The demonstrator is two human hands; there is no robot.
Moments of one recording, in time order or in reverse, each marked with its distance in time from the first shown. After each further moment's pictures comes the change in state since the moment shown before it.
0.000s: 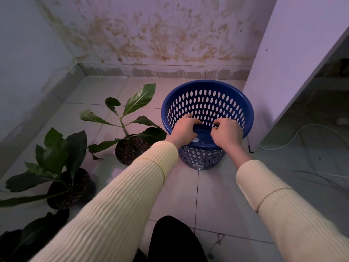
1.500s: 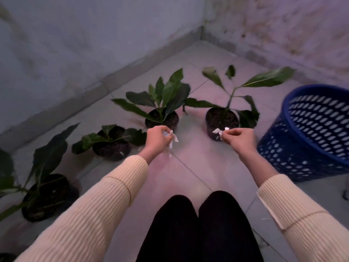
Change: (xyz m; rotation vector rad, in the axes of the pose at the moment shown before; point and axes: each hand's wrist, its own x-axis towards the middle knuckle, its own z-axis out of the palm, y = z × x) left_hand -0.335 -0.207 -0.034 -0.460 0.583 -0.889; right_hand -0.158 -0.171 0.090 0.615 -0.594 -0.012
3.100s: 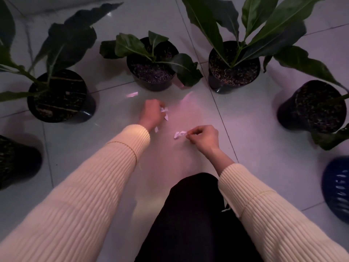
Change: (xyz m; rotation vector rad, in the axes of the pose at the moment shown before) left_hand 0.000 -0.248 0.013 0.144 0.059 -0.428; right_hand -0.060 0.113 0.247 -0.510 -0.687 -0.068
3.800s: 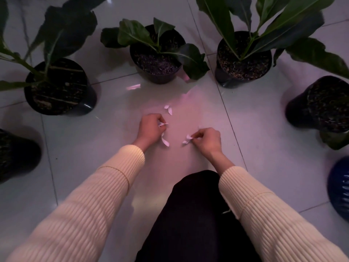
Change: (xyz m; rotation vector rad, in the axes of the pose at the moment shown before) left_hand -0.049 -0.040 0.024 -0.148 0.030 0.007; right_hand 0.005 0.024 0.015 -0.231 -0.032 -0.020
